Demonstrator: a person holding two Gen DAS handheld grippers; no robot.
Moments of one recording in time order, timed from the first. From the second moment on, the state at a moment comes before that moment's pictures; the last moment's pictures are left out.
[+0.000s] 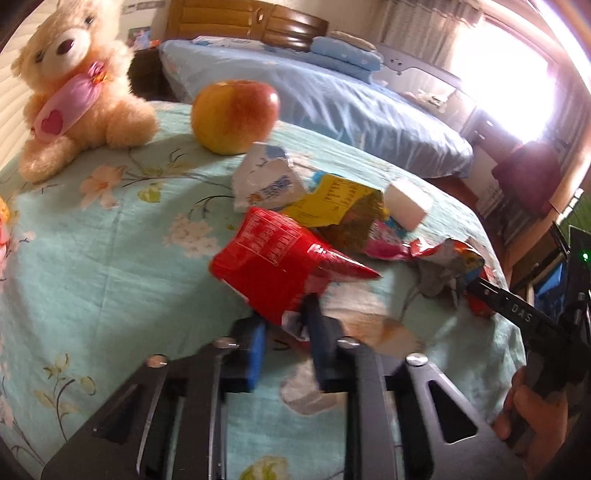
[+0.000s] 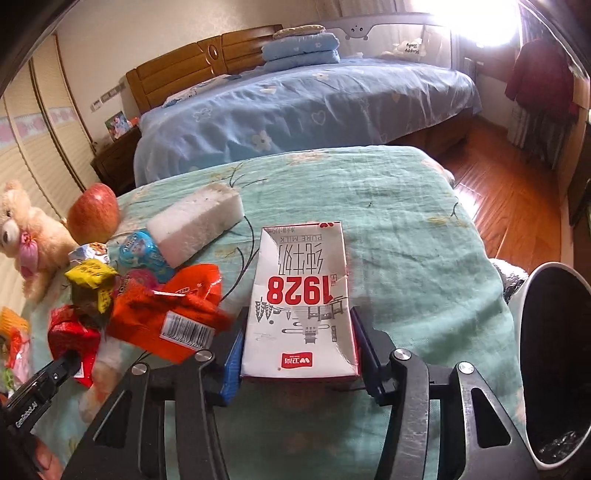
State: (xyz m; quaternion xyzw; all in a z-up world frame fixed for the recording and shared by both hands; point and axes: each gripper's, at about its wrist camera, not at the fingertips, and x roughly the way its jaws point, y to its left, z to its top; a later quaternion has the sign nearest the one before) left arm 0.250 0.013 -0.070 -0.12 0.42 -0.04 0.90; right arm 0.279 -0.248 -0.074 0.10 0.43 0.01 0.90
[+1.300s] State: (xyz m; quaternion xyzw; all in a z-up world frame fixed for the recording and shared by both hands) left arm 0.180 -0.144 -0.043 -0.06 0.41 -0.21 0.88; right arm 0.143 -0.342 -0.035 0.15 0.37 0.01 0.91
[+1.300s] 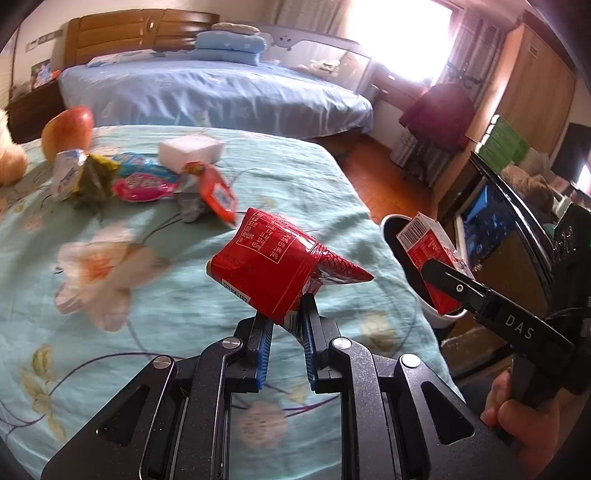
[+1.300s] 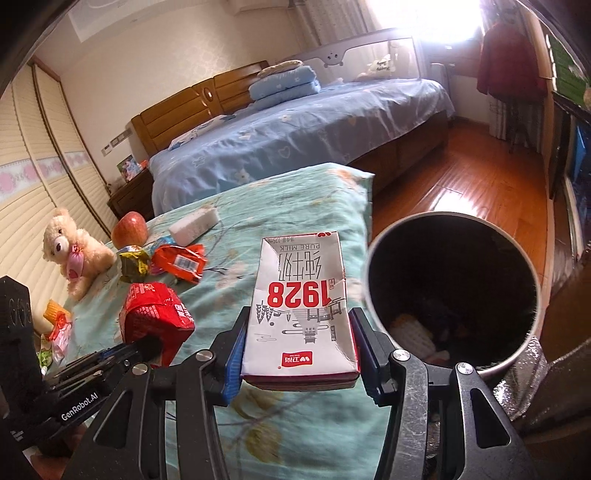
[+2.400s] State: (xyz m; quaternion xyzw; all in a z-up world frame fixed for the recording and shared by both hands) left arm 0.186 -0.260 -0.038 0.00 0.42 -0.29 0.86; right arm 0.121 -0.438 -0.046 0.19 0.37 -0.06 0.91
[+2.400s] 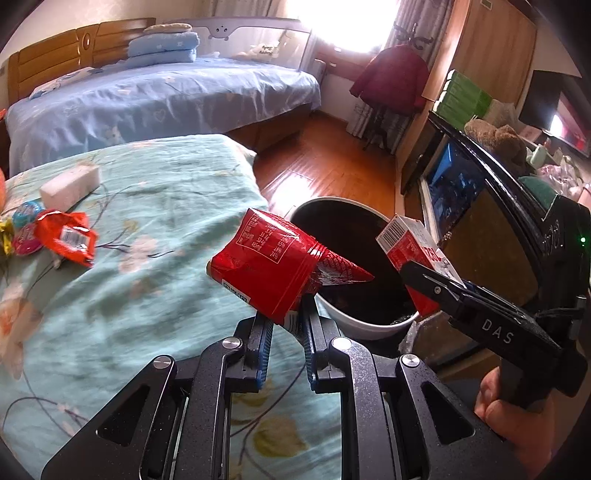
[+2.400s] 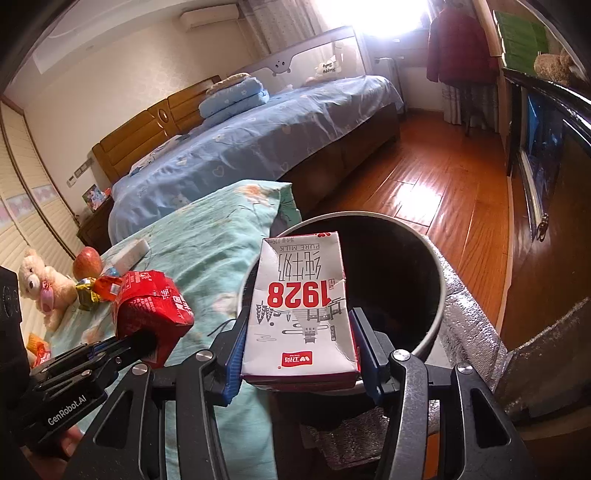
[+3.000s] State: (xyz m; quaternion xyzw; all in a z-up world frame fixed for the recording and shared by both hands) left arm 0.202 -0.305 -0.044 0.02 0.43 -0.31 0.85; right arm 0.132 -0.471 -0.051 0.20 0.37 -0.07 0.90
